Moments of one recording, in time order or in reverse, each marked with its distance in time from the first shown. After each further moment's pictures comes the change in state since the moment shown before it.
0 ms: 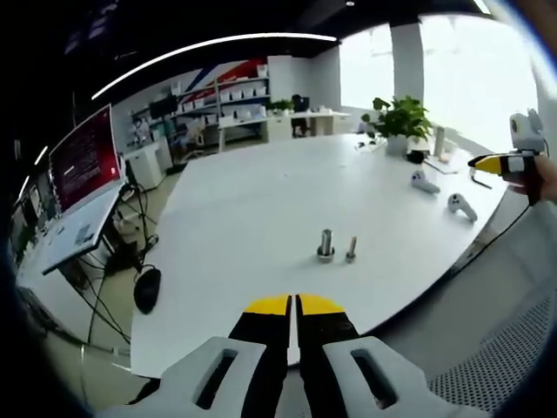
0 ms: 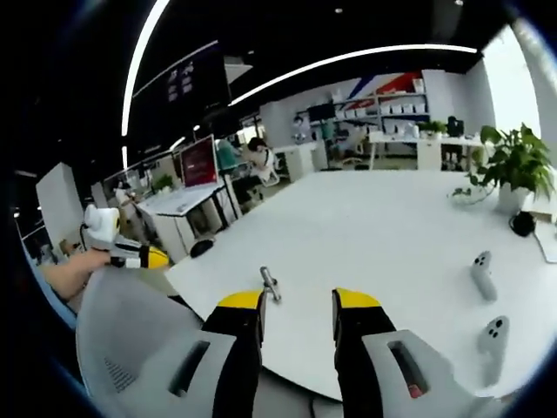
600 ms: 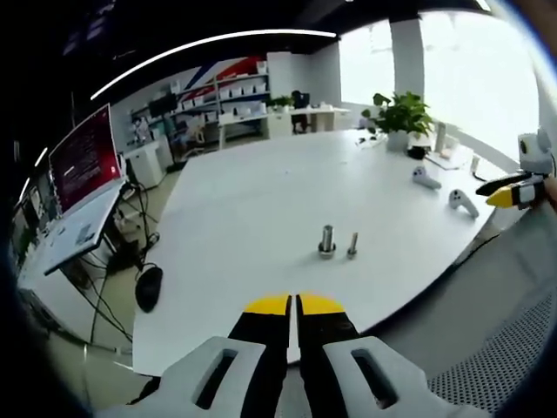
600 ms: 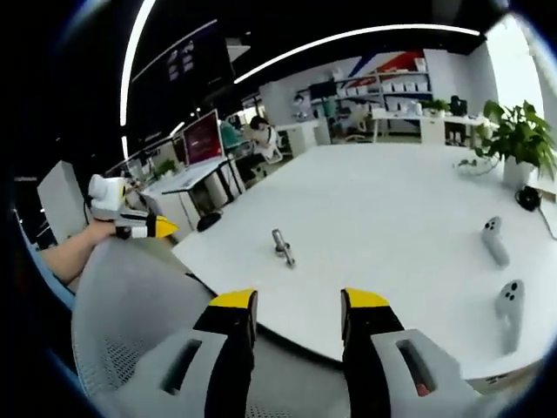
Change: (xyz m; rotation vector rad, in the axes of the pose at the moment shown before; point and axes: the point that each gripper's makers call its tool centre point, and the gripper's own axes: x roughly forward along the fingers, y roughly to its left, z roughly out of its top) left arm 0.000 0.000 -0.002 0.005 0.012 0.010; right arm 0.001 0.031 -0.055 0.011 0.134 0.053
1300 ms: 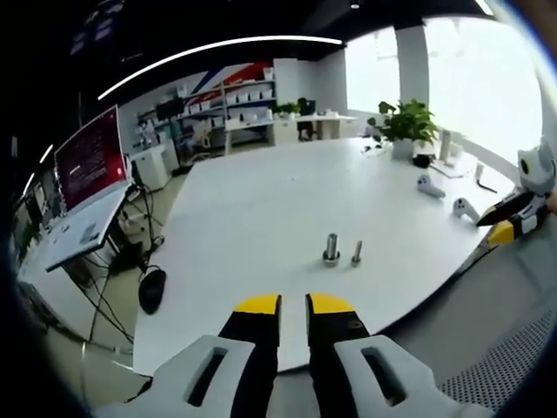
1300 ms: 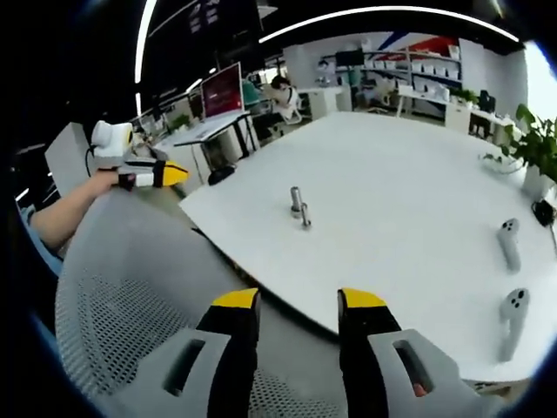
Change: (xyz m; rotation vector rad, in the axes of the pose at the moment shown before) left arm 0.000 0.005 0.005 -0.020 -0.036 0.023; right arm 0.009 0.008 -0.030 -0.095 0.171 0.025
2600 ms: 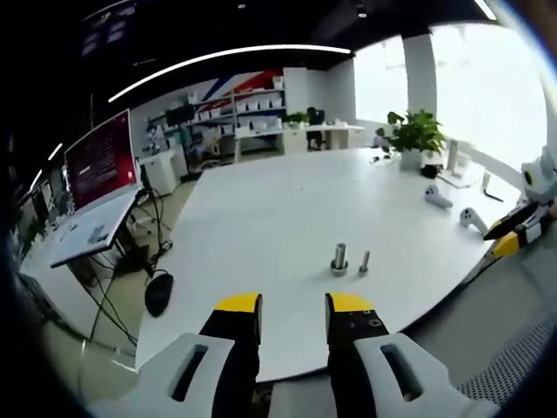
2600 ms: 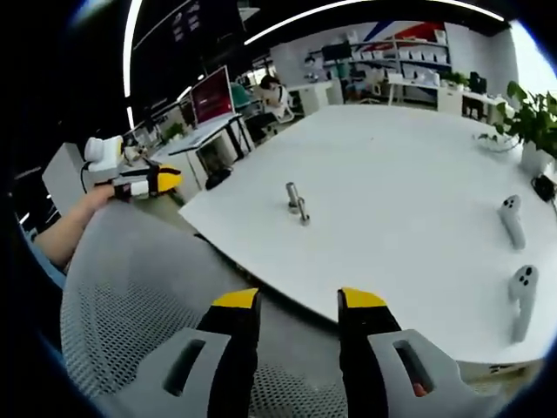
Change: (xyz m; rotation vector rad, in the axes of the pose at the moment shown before) left arm -0.002 0.006 0.006 -0.014 -0.047 0.037; right arm 0.001 -0.001 -0.006 0.093 0.004 0.003
